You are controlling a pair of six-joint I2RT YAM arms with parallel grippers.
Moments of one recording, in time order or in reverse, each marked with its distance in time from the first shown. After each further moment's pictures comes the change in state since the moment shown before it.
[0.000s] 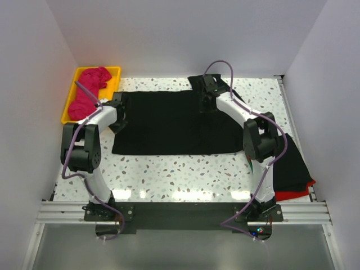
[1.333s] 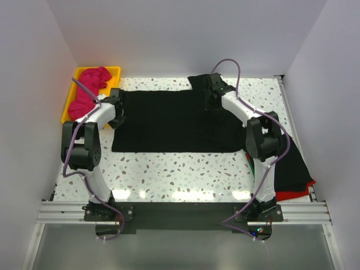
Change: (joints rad) left arm 0.025 0.027 0.063 0.020 0.006 0.021; right arm -0.060 -0.007 -0.022 0.037 0.011 0.014
